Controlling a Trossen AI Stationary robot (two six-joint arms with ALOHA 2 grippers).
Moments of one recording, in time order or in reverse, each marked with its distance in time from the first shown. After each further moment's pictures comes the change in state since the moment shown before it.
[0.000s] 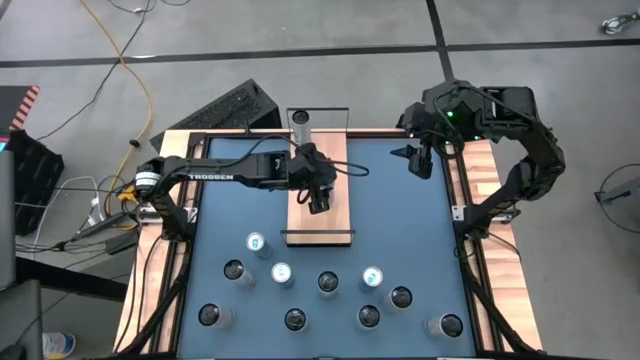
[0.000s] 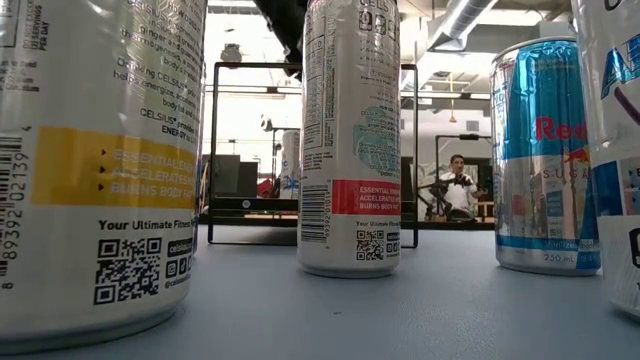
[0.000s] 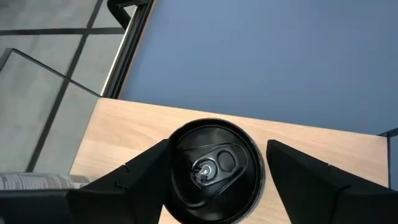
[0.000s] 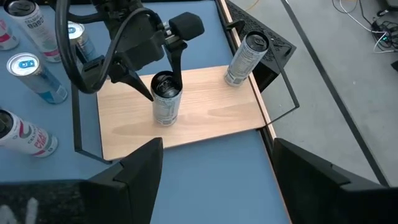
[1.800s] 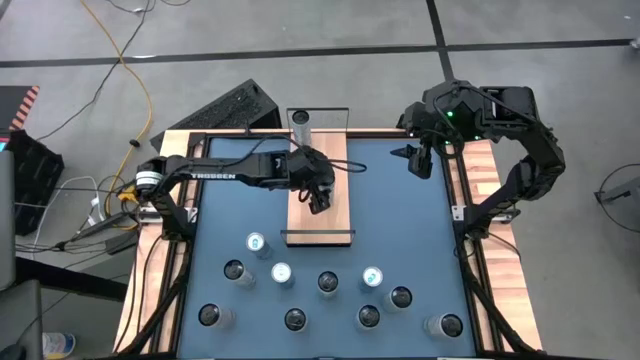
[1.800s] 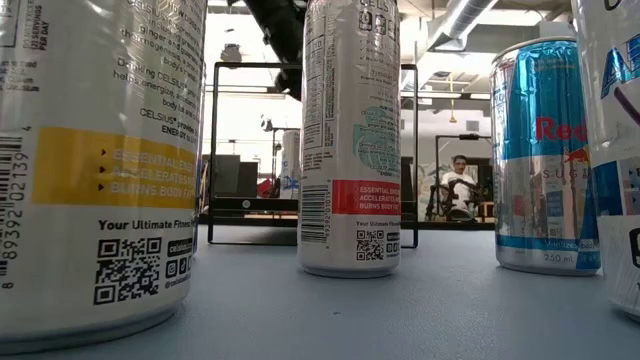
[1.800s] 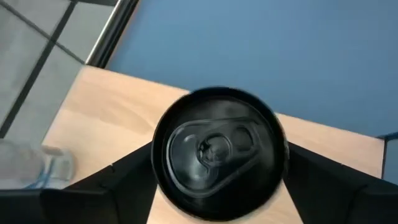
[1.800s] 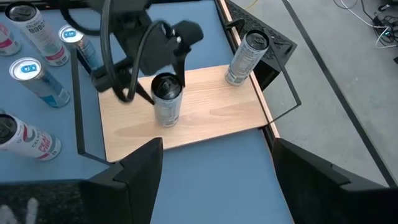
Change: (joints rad) left arm 0.030 0.011 -0.045 0.023 0.046 -0.127; right arm 0.000 0.000 0.000 -0.001 -0.002 0.027
